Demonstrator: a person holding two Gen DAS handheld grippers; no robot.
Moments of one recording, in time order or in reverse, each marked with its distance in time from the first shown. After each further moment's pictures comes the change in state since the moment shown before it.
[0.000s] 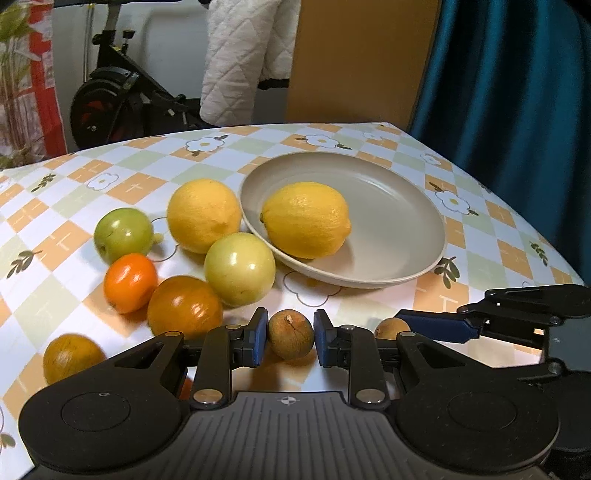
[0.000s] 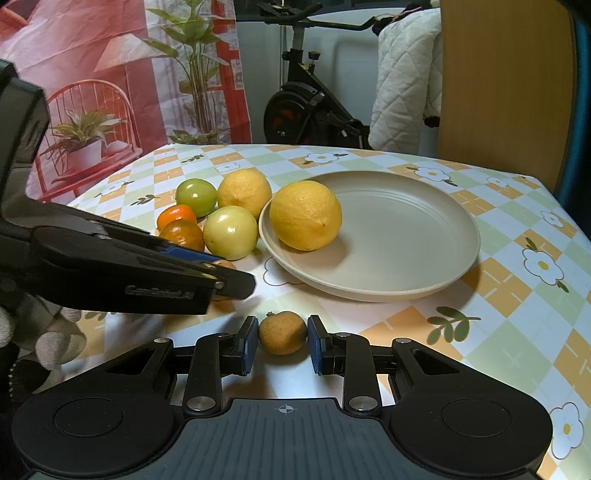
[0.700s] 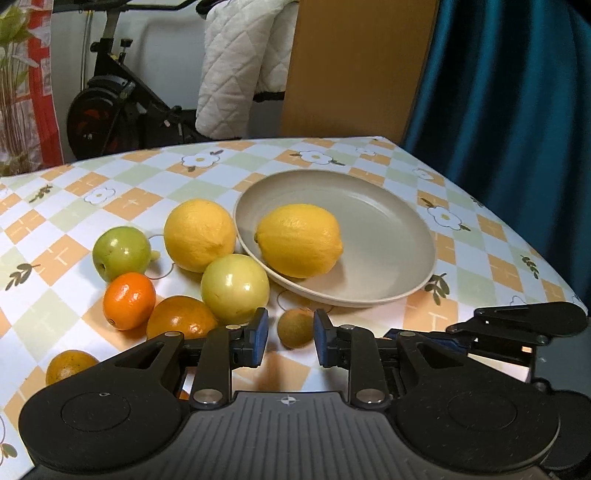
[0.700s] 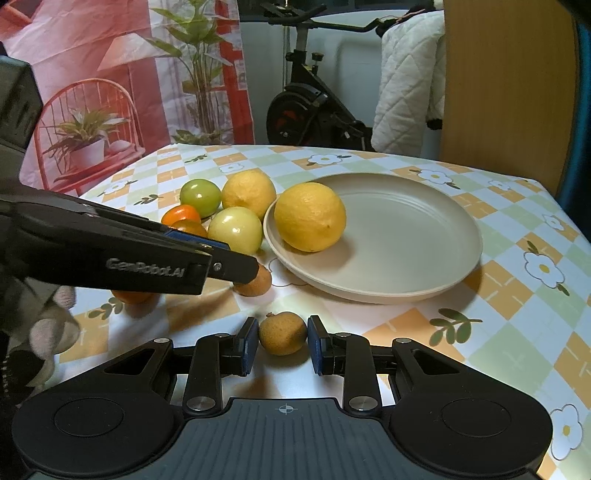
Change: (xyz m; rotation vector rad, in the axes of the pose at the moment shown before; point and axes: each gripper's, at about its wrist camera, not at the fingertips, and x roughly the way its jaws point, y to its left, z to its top) left arm -0.001 -0.002 0.009 -0.001 -0.029 -0.023; right arm -0.002 0.002 0.000 -0.009 -0.002 0.002
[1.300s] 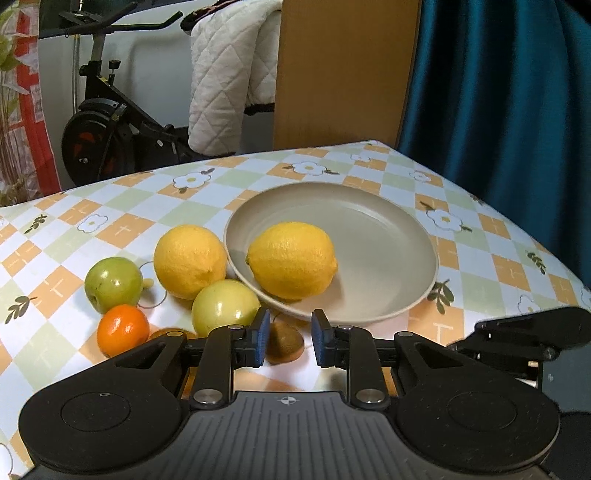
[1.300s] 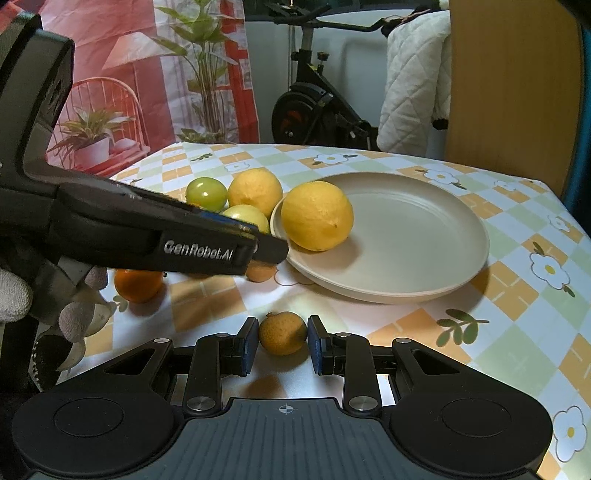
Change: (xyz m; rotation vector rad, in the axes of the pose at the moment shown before) left arm 0.003 -0.009 0.006 0.077 -0.034 0.020; right arm 0.000 0.003 -0.001 -0.007 0.000 0.014
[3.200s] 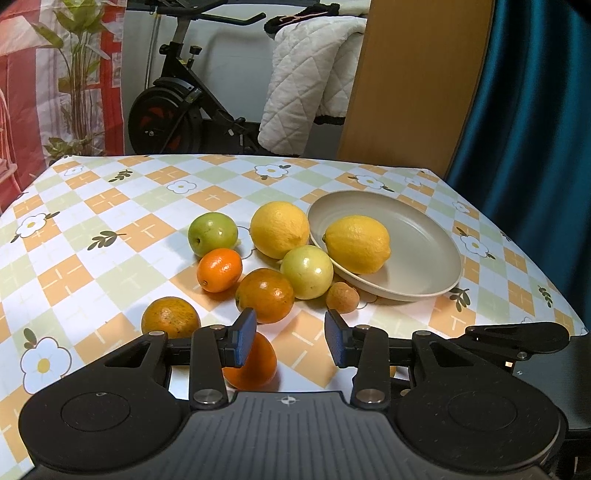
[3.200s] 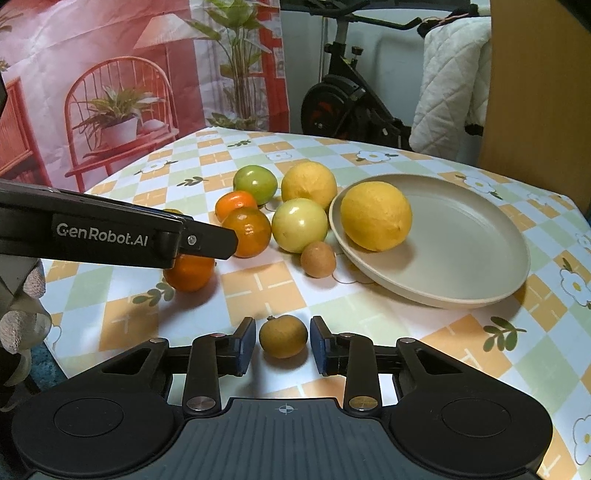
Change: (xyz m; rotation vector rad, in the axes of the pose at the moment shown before) left arm -0.063 0.027 -0.028 -0.200 -0.034 0.117; right arm 0.002 0.035 0.003 -0.072 0.044 0.053
